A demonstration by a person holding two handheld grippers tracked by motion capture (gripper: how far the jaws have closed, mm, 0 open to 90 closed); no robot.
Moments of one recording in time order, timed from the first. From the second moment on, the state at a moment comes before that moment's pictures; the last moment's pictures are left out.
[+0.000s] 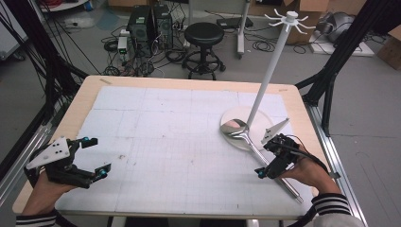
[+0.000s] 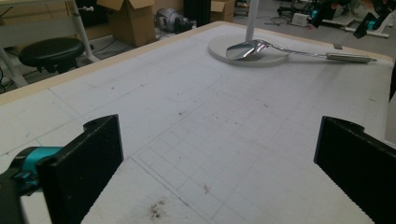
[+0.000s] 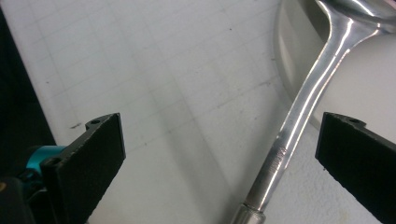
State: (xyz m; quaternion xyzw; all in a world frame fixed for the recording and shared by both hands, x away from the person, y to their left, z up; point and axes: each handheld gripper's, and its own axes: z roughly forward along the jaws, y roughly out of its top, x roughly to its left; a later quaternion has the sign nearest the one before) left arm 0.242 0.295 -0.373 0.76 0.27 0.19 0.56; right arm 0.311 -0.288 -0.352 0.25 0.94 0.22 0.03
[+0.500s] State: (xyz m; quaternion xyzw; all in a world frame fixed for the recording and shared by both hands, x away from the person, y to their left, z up) left arm 0.243 0.294 -0.374 0.76 0.27 0.19 0.56; right arm 0.323 -0.299 -0.368 0.32 0.92 0.21 0.06
